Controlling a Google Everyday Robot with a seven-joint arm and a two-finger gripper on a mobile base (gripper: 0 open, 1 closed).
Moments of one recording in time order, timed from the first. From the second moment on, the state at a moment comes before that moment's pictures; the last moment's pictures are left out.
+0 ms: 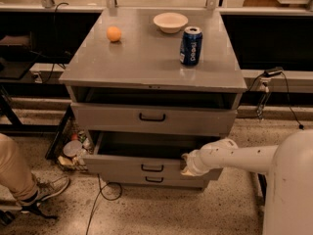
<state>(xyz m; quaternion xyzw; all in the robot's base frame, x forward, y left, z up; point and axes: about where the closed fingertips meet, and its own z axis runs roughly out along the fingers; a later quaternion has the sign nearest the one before) 0.596 -0.135 0.398 -0.68 0.69 0.01 0.23</state>
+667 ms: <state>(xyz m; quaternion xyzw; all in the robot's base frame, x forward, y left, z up) 0.595 -0.135 0.398 -0.68 0.69 0.01 0.23</state>
